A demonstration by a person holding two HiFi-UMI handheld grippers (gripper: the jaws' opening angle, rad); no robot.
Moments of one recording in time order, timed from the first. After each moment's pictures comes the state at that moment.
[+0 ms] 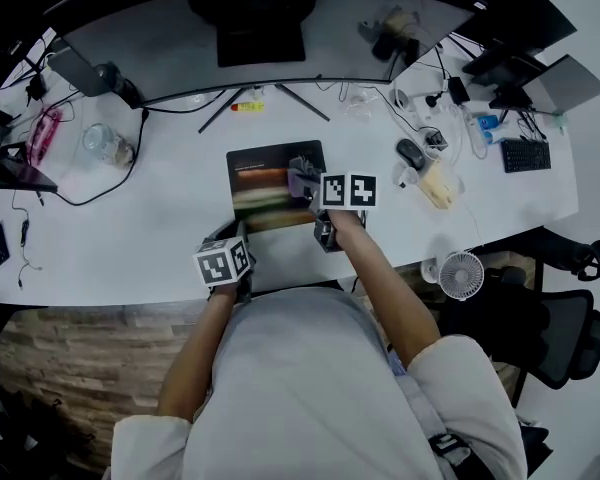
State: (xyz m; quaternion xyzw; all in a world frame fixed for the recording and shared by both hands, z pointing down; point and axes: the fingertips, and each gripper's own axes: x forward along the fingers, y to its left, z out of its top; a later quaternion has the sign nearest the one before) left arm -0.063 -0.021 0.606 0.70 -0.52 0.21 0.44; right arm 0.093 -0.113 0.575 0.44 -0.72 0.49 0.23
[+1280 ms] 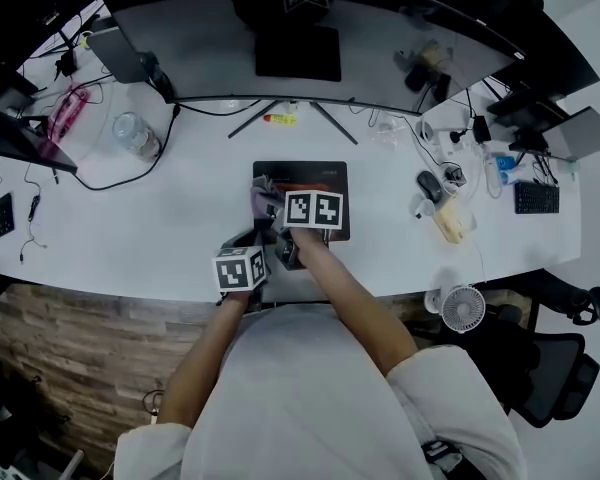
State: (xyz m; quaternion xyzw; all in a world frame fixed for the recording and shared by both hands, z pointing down) left arm -0.067 -0.022 0.606 0.69 -0.52 0.21 0.45; right arm -0.051 -0.102 0.592 0.35 -0.74 0.55 0.19
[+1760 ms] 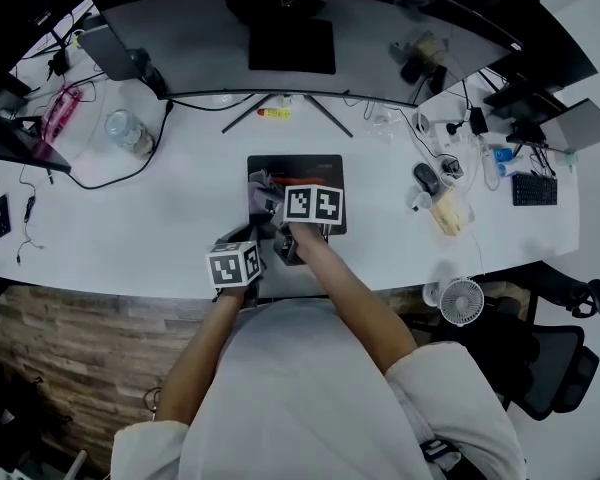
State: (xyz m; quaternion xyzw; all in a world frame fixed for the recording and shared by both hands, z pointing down) left arm -0.066 -0.022 0.605 0.69 -0.52 0.21 0.46; right arm -0.042 -0.102 0.593 0.35 -0.73 0.56 0.18
